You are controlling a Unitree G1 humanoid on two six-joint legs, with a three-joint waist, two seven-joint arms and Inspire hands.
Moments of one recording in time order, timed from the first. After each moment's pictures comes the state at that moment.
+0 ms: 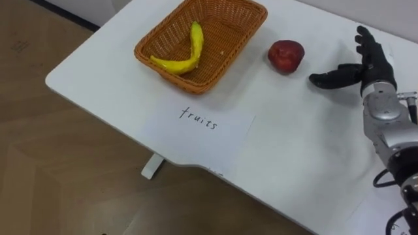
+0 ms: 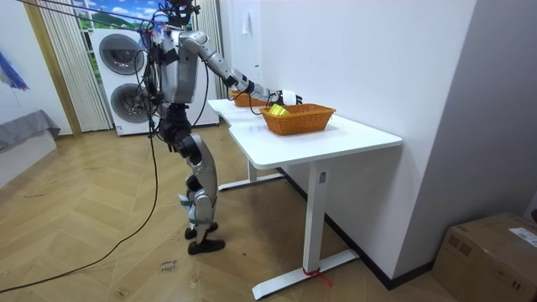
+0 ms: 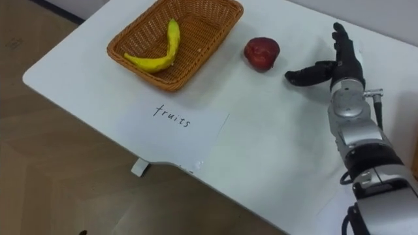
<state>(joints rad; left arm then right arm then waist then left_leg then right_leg) 0.11 0.31 -0.28 0.95 -0.01 0.06 0.19 -0.69 -0.54 0.29 0.98 0.27 -0.13 -0.21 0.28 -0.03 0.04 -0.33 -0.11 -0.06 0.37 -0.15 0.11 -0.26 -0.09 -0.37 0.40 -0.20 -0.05</state>
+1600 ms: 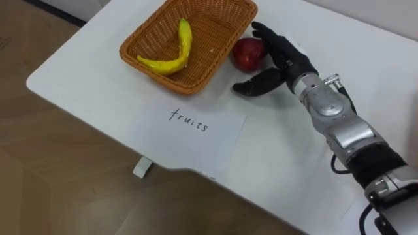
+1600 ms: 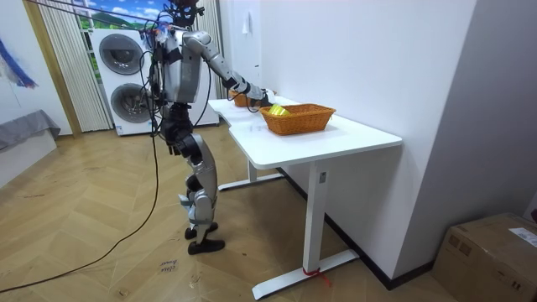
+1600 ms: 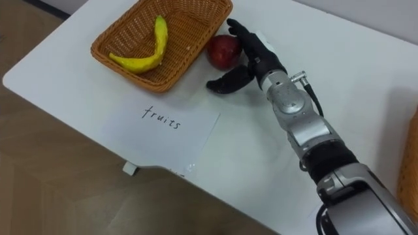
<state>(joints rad) 0.08 0.30 -0.30 1.04 -0.01 0.04 0.20 -0.69 -0.42 0.45 0.73 0.22 -0.11 0.00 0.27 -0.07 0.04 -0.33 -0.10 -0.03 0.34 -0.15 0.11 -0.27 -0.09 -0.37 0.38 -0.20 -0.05</state>
